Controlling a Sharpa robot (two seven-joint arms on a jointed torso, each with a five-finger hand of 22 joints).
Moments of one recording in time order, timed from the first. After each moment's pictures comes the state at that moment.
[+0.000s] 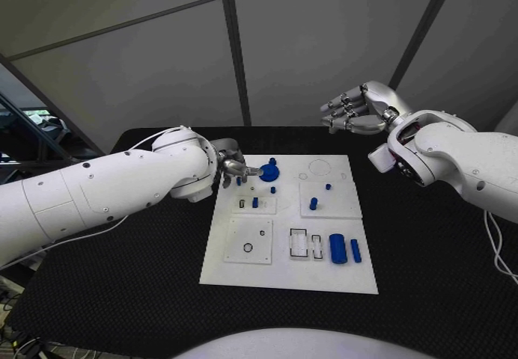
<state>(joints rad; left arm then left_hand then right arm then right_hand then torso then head) 1.21 -0.75 0.08 1.50 -1.16 -0.02 -0.60 0.93 -0.11 0.29 0.24 0.15 0.99 0.04 0.58 0.73 1.36 -0.03 1.20 1.13 1.44 -0.08 0.63 0.81 0.06 1.41 0.04 1.40 1.31 1.28 -0.76 0.07 1.36 -0.84 -0.31 0.16 1.35 -0.14 0.34 0.09 0.42 0.96 0.21 0.07 0.07 1.15 0.14 0.14 0.09 1.28 0.07 0.12 0.41 0.17 0.88 0.18 0.46 0.28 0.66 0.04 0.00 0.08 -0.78</state>
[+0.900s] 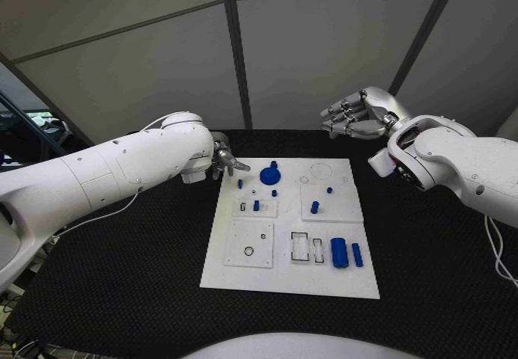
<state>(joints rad) 1.27 -0.59 0.04 1.13 -1.16 0.19 -0.60 1.00 -0.10 0.16 0.29 0.15 0.93 0.07 0.50 0.66 1.27 0.00 1.09 1.01 1.42 -0.06 0.58 0.79 0.06 1.36 0.05 1.35 1.27 1.28 -0.75 0.07 1.35 -0.84 -0.31 0.16 1.35 -0.14 0.34 0.09 0.42 0.96 0.21 0.07 0.07 1.15 0.14 0.14 0.08 1.28 0.07 0.12 0.41 0.17 0.88 0.18 0.46 0.28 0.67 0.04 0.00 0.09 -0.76</state>
